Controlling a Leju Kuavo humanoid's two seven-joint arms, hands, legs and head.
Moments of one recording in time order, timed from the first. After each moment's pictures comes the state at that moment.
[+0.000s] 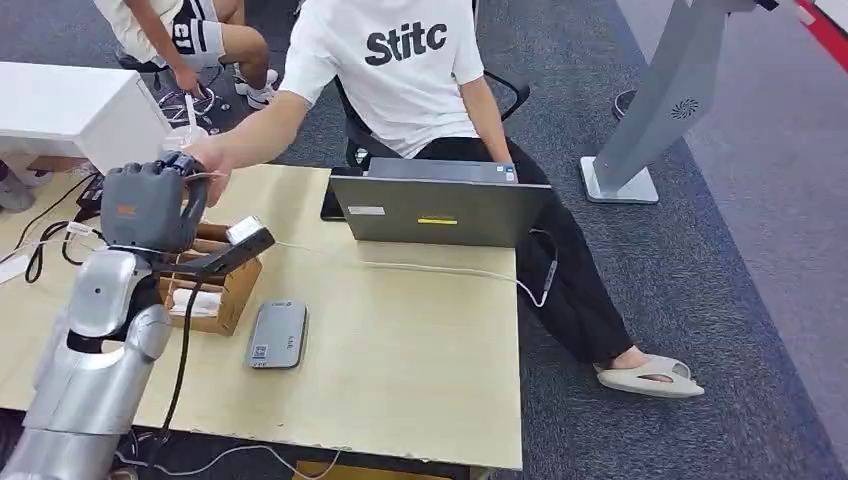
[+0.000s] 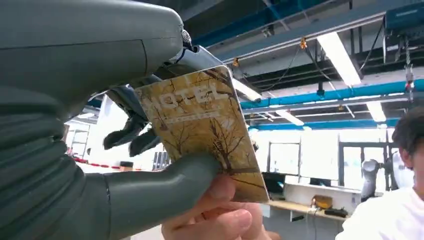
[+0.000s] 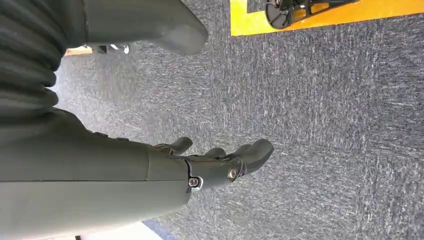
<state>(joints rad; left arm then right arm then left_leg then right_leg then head) -0.62 0.11 -0.37 -1.25 -1.29 0.32 0.02 -0.06 0.11 -0.49 -0.20 0.49 -0.34 0.12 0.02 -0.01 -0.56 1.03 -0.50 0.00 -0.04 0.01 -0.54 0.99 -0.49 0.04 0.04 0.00</state>
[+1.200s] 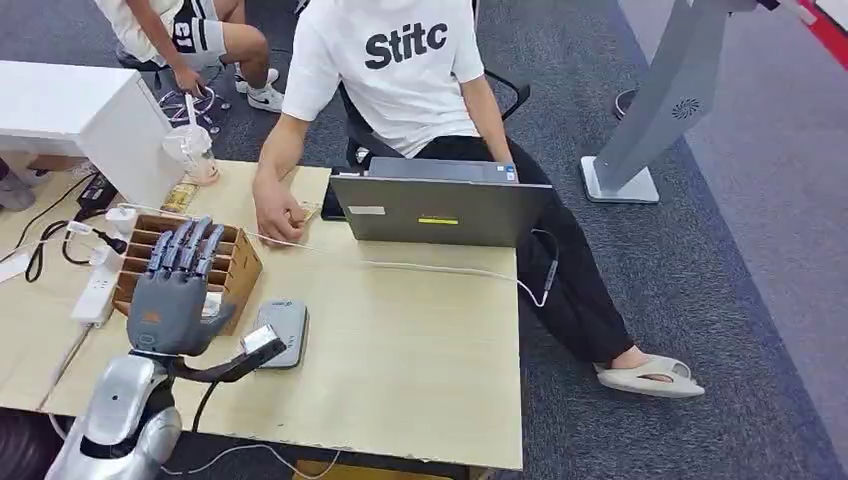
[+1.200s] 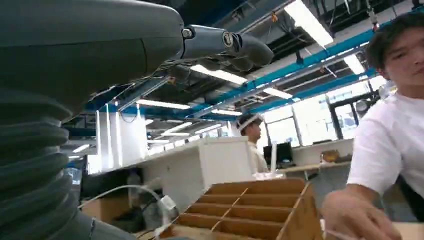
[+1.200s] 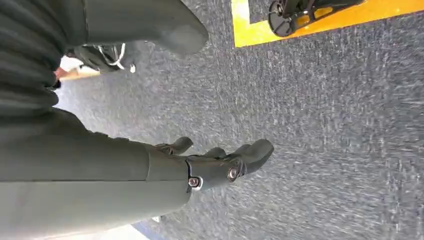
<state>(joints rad) -0.02 0.30 -0.34 -1.59 -1.46 0.37 0.06 -0.05 0.12 -0.57 -0.20 0.47 -0.34 0.11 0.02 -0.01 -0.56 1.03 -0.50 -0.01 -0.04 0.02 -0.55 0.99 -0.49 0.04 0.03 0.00</state>
